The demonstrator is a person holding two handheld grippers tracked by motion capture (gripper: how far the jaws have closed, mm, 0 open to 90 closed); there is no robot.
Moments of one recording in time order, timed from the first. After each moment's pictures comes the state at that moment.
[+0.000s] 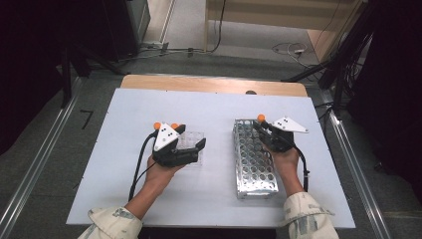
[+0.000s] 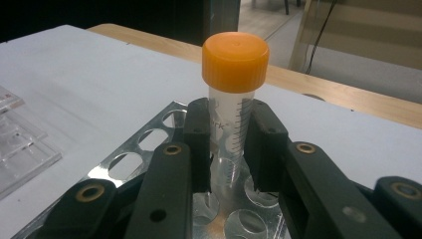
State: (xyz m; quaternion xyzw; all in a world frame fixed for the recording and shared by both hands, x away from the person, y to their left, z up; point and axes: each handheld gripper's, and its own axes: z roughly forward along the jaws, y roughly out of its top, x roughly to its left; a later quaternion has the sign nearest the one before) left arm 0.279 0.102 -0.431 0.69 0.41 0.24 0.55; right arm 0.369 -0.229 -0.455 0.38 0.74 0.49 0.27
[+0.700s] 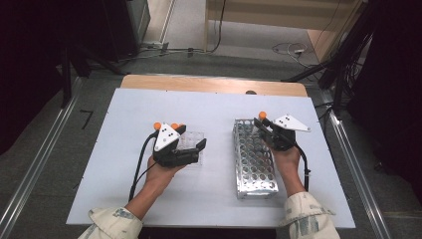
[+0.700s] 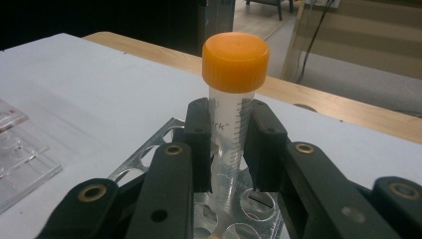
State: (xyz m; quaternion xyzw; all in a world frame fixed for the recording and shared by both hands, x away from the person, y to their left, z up) left arm 0.278 0.101 -0.432 0.69 0.40 0.24 0.55; right arm 0.367 -0.227 -0.442 0.38 0.73 0.49 0.29
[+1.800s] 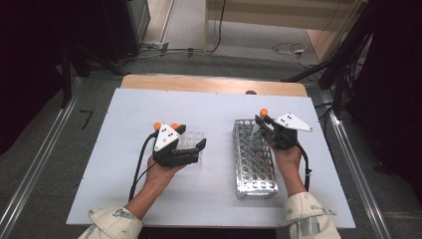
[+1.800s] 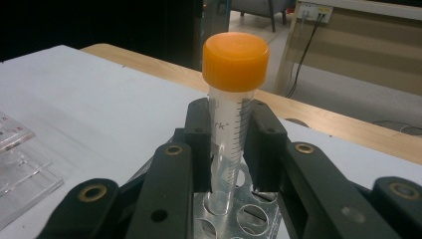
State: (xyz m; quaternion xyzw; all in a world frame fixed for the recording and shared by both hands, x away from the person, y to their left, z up) left arm 0.279 0.101 -0.432 0.69 0.40 0.24 0.55; right arm 0.361 -0.225 -0.428 0.38 0.72 0.49 0.31
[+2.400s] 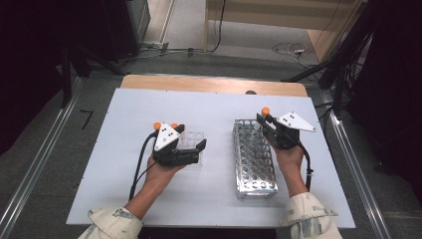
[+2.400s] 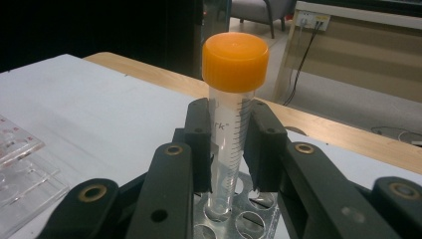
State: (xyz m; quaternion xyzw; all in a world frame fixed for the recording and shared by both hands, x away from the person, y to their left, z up) left arm 0.279 0.102 -0.431 0.69 0.41 0.24 0.55; right arm 0.356 -0.226 -0.419 0.37 0.72 0.50 0.31
